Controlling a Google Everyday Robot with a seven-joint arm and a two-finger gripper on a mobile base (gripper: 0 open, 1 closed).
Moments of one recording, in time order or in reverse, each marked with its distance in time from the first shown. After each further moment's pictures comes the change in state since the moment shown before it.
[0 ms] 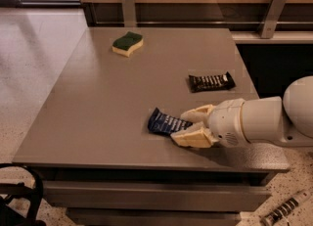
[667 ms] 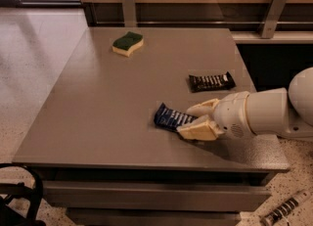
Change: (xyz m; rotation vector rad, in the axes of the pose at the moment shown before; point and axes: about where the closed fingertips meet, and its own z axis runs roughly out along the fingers) arm -0.004 -0.016 -0.008 0.014 0.011 0.021
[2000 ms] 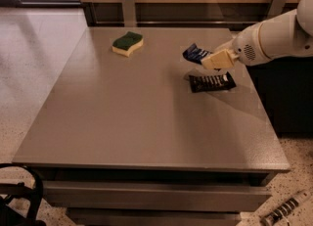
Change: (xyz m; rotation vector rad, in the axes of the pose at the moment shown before) arm -0.058 -0.177 -0.045 0.262 0.076 0.131
